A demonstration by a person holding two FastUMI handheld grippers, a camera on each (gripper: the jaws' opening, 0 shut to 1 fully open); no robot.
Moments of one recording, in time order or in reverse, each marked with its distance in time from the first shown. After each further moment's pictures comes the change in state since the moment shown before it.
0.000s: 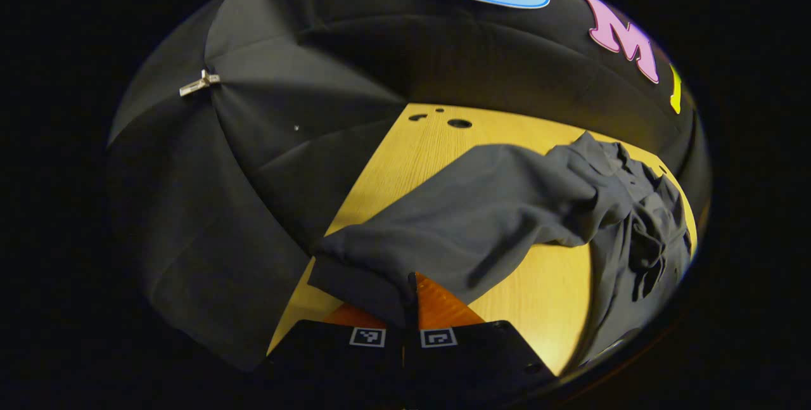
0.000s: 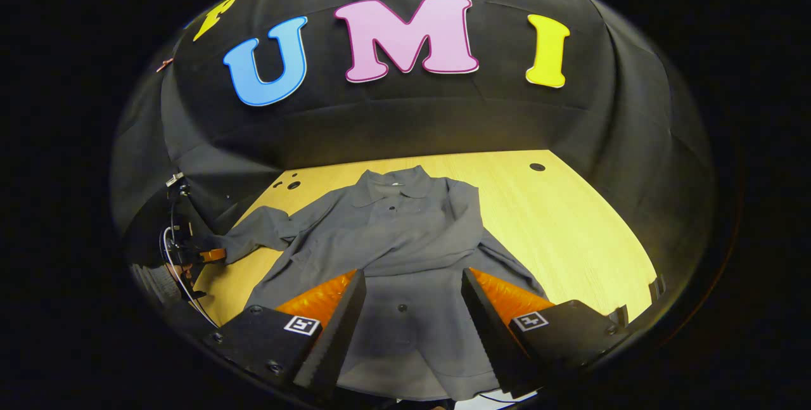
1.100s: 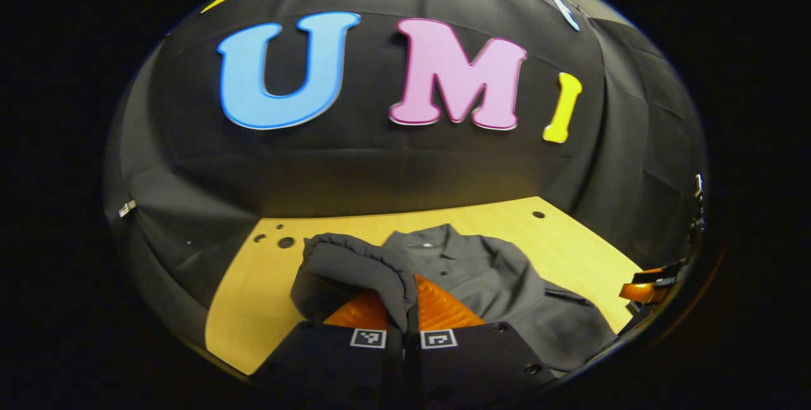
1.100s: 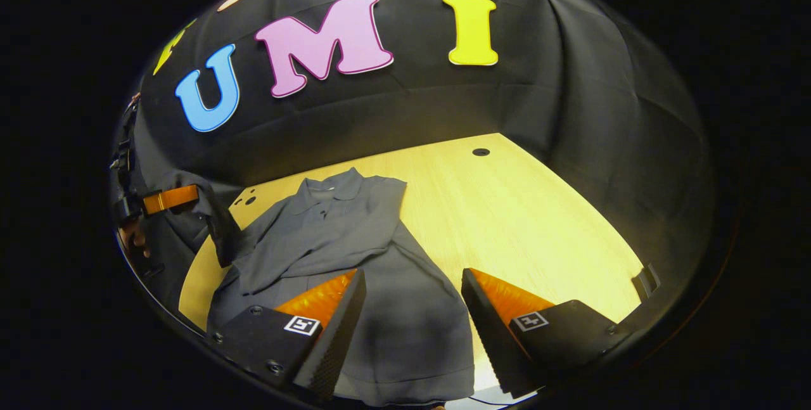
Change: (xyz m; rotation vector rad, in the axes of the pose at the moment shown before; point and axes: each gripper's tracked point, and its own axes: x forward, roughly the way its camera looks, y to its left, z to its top) left arm -0.152 -0.363 0.124 0.197 -0.244 -0.439; right arm 0.002 -0.152 -0.022 0.117 0.003 -0.094
